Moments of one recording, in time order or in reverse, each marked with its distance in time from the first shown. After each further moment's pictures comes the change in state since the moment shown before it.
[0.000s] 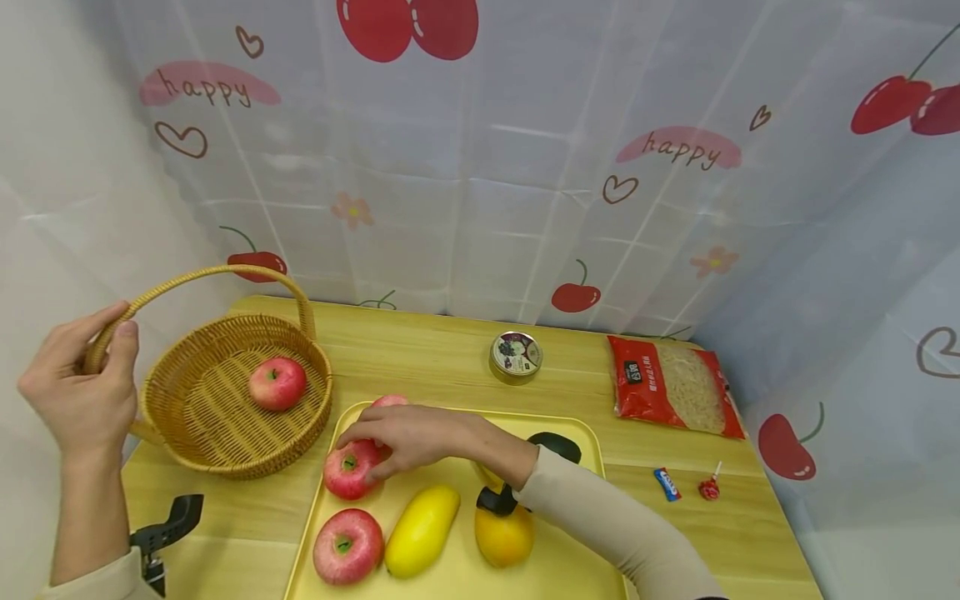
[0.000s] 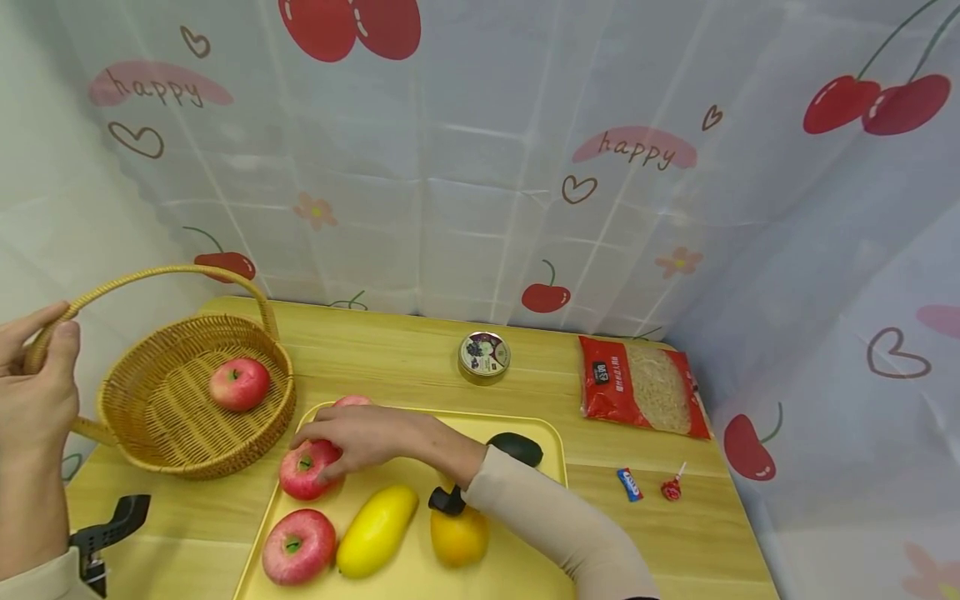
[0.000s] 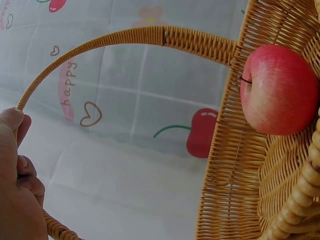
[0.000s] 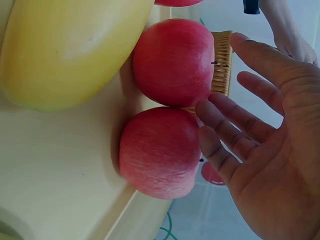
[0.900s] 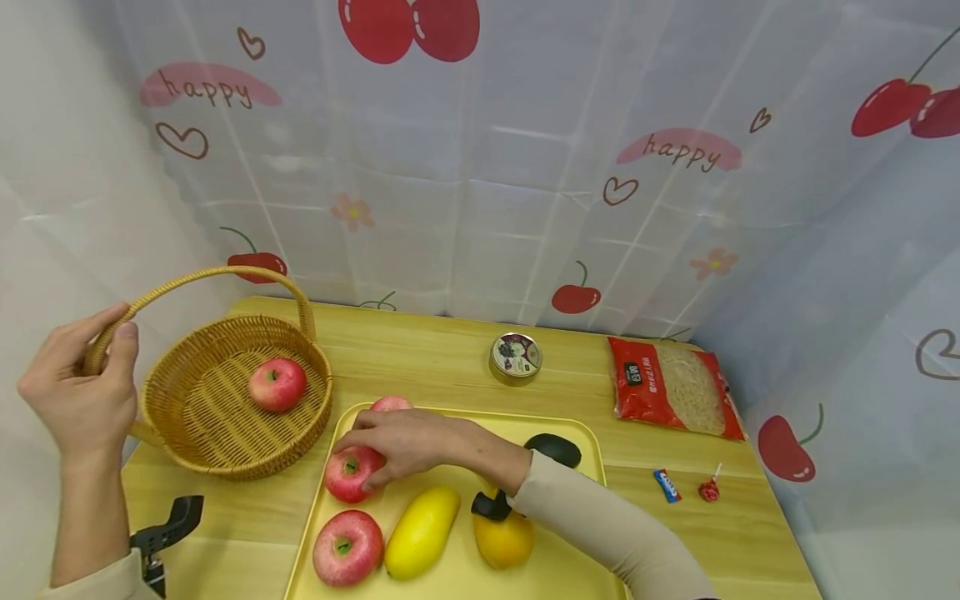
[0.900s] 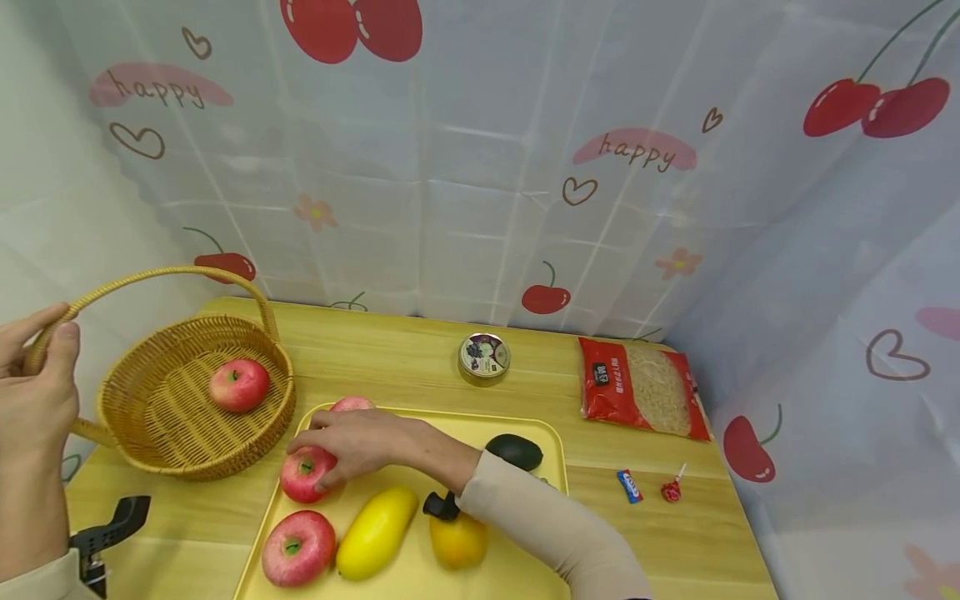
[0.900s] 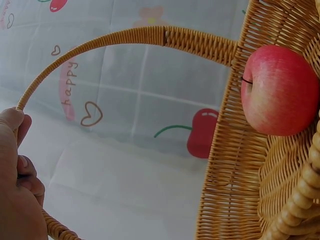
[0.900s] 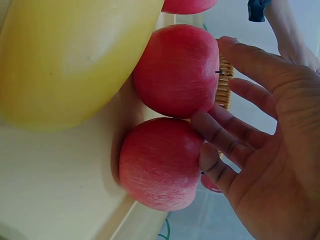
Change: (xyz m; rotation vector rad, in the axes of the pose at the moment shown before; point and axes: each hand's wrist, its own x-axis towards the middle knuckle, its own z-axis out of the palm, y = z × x) left_hand 0.000 -0.002 -0.001 -0.021 0.005 0.007; right_hand 0.006 -0.010 0.006 -0.115 -0.025 0.100
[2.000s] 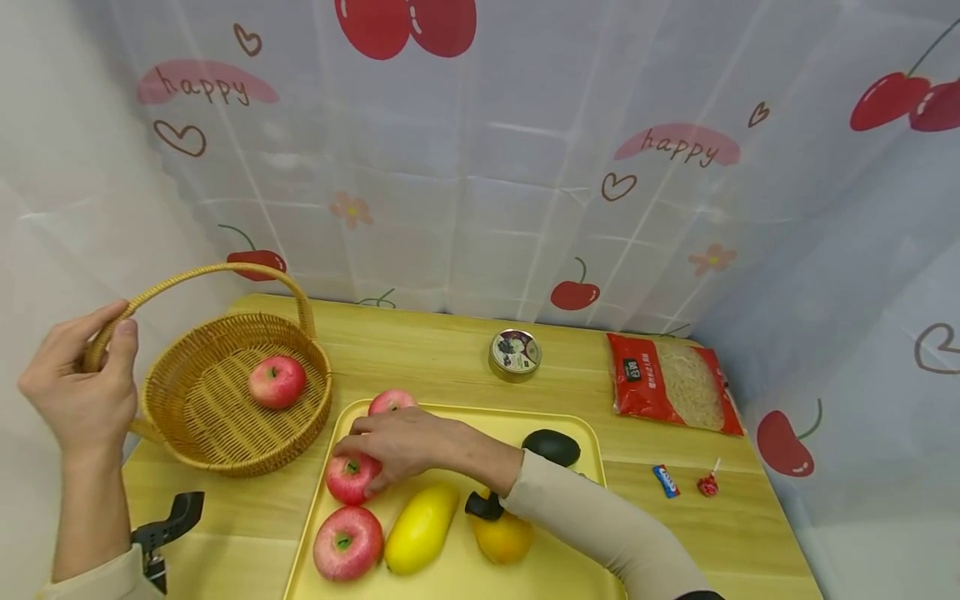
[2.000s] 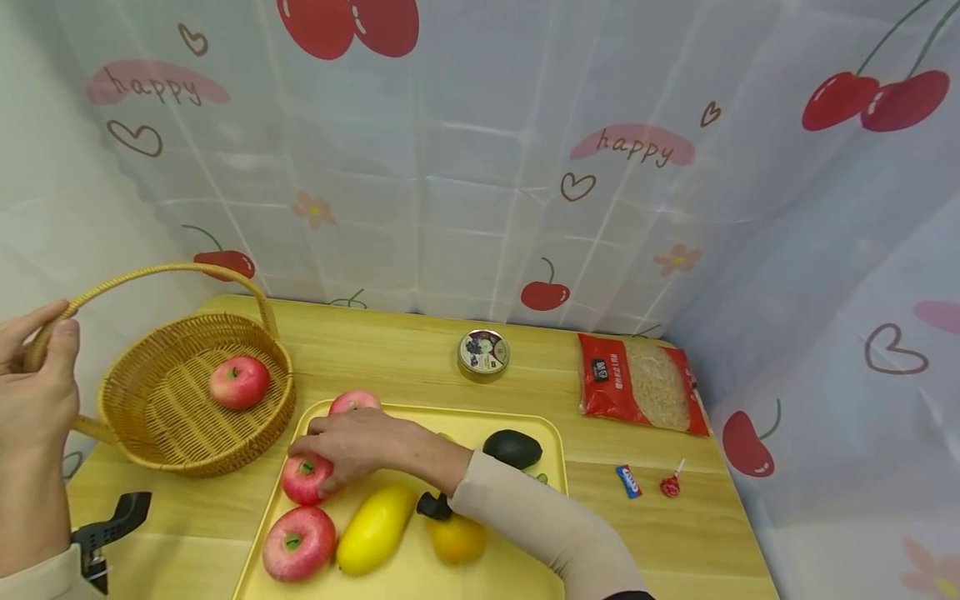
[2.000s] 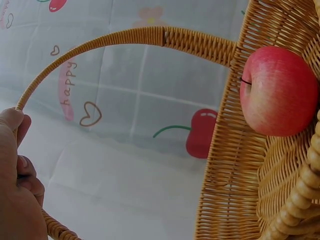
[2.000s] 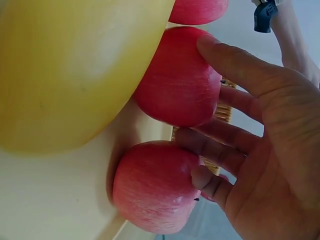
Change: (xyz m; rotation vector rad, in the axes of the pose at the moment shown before) left_hand 0.000 0.002 0.002 -0.022 0.022 -0.004; right_hand 0.004 -0.008 0.006 -0.192 -0.017 0.016
